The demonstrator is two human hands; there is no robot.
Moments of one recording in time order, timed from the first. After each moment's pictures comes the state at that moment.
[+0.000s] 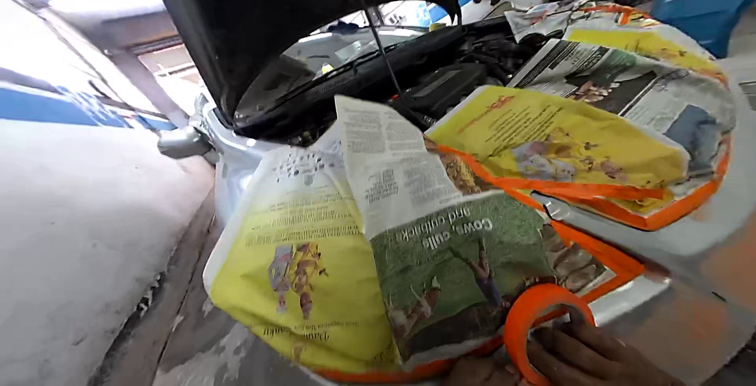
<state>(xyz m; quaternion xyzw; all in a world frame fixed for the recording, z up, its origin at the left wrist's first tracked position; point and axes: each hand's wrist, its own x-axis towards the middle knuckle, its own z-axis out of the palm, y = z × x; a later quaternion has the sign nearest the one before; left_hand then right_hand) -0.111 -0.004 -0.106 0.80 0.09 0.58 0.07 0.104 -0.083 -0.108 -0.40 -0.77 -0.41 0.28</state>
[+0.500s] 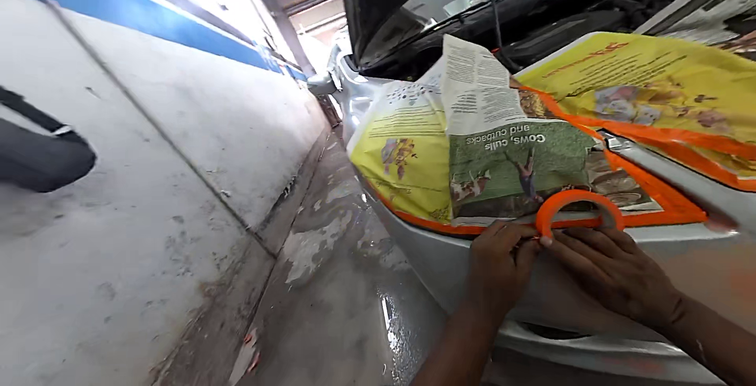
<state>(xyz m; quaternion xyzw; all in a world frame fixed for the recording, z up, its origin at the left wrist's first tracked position) -0.109 -0.047 -0.053 0.82 0.23 0.51 0.11 0.106 -0.066 -0.115 -0.33 -0.75 -0.41 0.41</state>
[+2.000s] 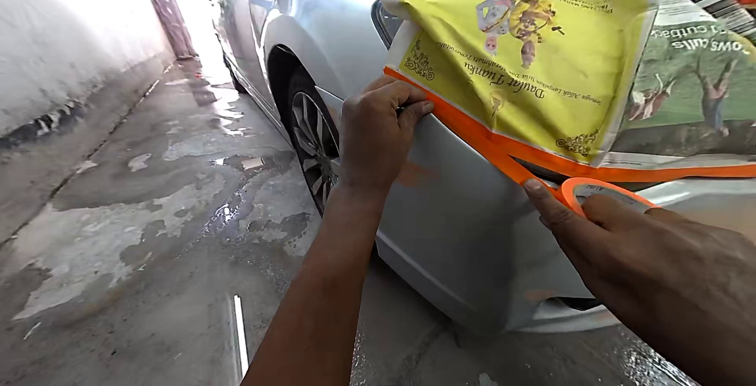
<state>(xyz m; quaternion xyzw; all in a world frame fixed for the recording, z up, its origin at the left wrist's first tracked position) -0.352 0.153 -0.036 0.75 0.18 0.64 0.02 -0.160 -0.072 -0.068 -0.60 -0.67 -0.43 0.10</state>
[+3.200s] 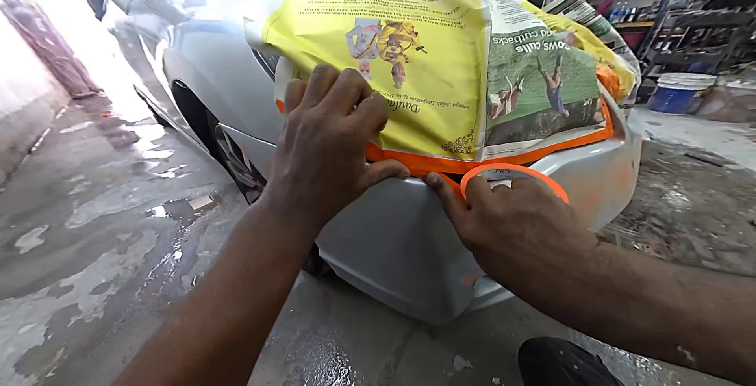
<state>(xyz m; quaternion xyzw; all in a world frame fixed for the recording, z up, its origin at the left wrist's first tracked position) -0.321 0.120 0.007 0.85 0.07 0.47 -0.24 -0.162 -0.066 -0.045 -0.65 -0.64 -0.41 -0.05</state>
